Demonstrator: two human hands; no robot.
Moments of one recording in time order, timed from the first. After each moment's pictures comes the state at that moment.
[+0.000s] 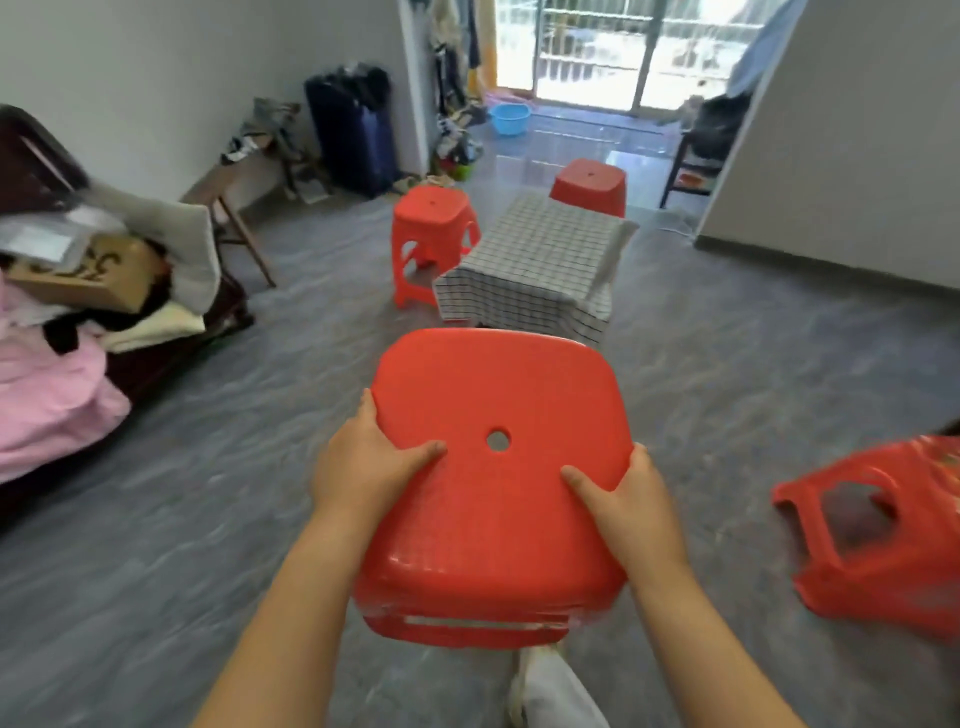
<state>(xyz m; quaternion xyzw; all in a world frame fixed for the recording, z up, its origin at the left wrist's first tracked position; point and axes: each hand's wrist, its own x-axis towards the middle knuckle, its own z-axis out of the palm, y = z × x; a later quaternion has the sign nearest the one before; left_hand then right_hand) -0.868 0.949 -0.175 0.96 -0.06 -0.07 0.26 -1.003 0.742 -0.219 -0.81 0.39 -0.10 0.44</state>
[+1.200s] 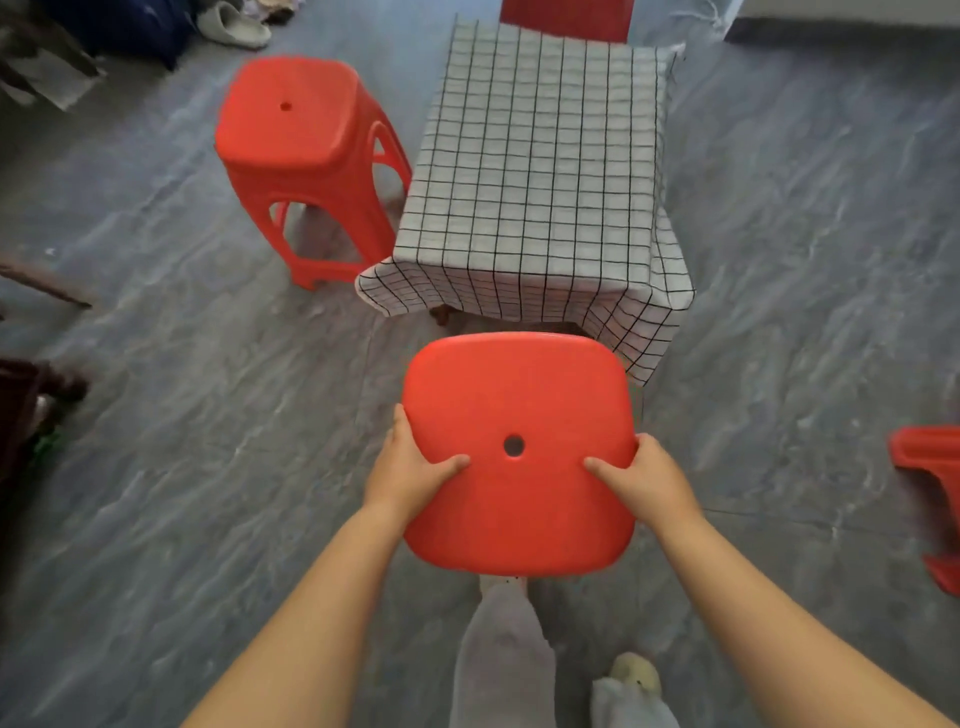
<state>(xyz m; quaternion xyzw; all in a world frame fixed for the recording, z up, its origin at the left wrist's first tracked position) -0.260 0.686 -0.511 0.89 -0.12 -0.37 0.23 -0.446 0.494 -0.495 -0.68 0.57 0.13 0.44</state>
